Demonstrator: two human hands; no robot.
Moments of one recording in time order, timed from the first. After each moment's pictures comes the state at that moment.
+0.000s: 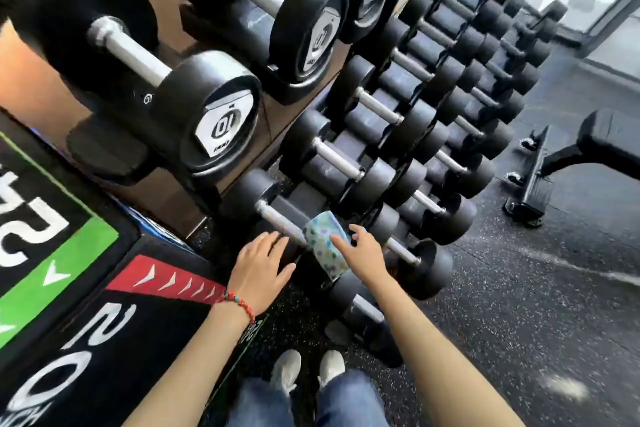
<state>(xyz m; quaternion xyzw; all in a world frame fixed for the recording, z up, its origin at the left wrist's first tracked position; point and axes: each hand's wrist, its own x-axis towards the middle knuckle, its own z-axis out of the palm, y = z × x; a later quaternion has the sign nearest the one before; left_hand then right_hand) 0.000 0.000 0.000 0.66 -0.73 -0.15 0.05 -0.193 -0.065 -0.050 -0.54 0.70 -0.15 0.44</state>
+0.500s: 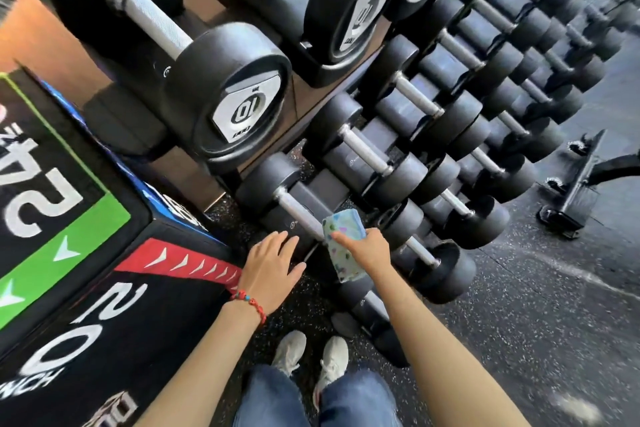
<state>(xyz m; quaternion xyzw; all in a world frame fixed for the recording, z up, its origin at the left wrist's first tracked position) 0.005 0.000 -0.036 0.70 -0.68 -0.19 0.02 -0.174 -0.090 -0.073 -0.47 0.74 -0.08 0.47</state>
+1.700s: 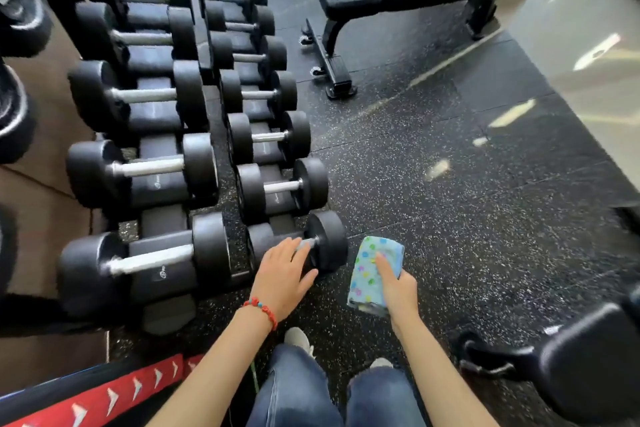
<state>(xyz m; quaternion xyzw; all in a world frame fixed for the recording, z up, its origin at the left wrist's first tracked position) -0.124 0.062 -0.028 0.22 -0.96 -0.18 0.00 -0.258 0.221 -0.050 0.14 0.74 -0.55 0.36</state>
